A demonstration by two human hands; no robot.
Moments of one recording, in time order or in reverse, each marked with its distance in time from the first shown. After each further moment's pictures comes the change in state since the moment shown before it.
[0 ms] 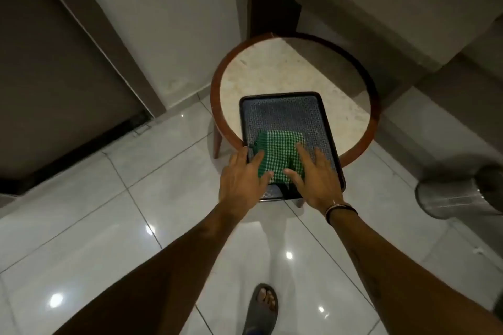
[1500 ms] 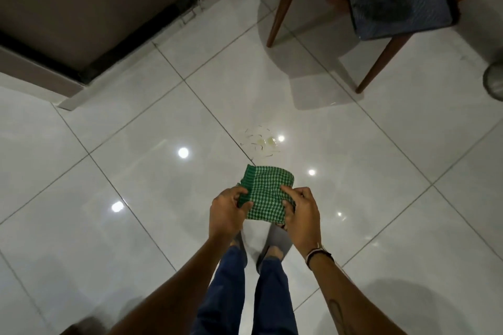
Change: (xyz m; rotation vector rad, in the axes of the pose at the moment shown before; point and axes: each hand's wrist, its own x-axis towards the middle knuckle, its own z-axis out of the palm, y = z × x) left_hand -0.453 -0.292 0.074 -0.523 -0.250 -0.532; right_hand -0.411 -0.173 0.360 0.414 0.013 0.160
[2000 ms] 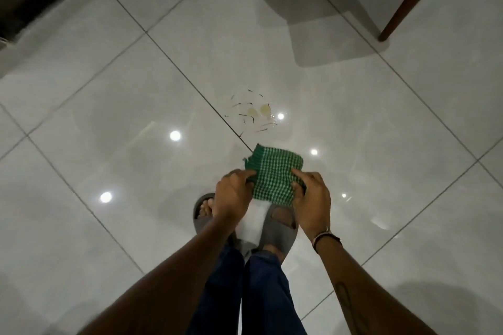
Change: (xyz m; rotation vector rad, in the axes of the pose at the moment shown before) left_hand 0.121 -0.095 0.152 0.290 -0.082 0.112; right_hand 0.077 0.172 0.111 -0.009 0.025 0.129
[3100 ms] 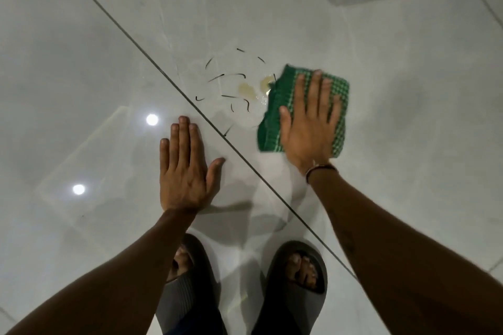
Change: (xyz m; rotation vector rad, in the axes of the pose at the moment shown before) left_hand 0.244 -0.211 0.148 0.509 0.415 0.210; right_hand 0.286 0.093 0.187 -0.613 0.256 -0.240
